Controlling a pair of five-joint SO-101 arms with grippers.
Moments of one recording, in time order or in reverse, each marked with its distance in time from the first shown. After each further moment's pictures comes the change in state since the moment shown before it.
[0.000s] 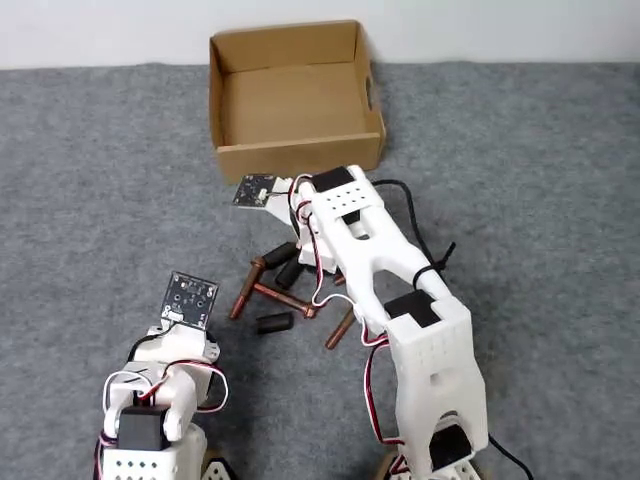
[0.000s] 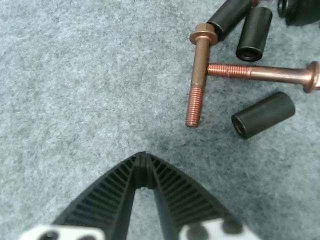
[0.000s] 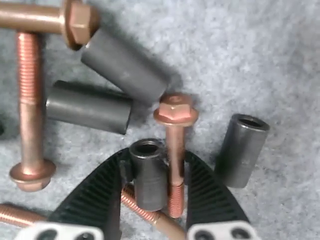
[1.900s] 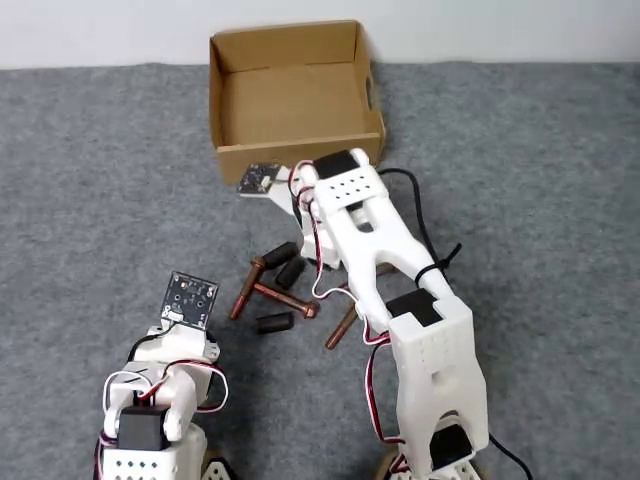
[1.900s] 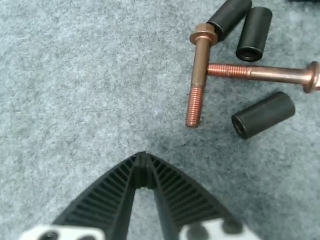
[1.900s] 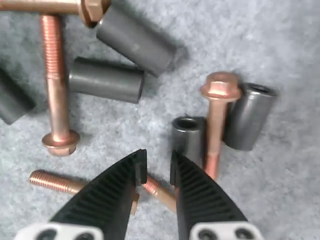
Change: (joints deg) left arm 0.0 0.0 0.0 0.0 0.0; right arm 0.7 -0.1 -10.8 14.4 -3.2
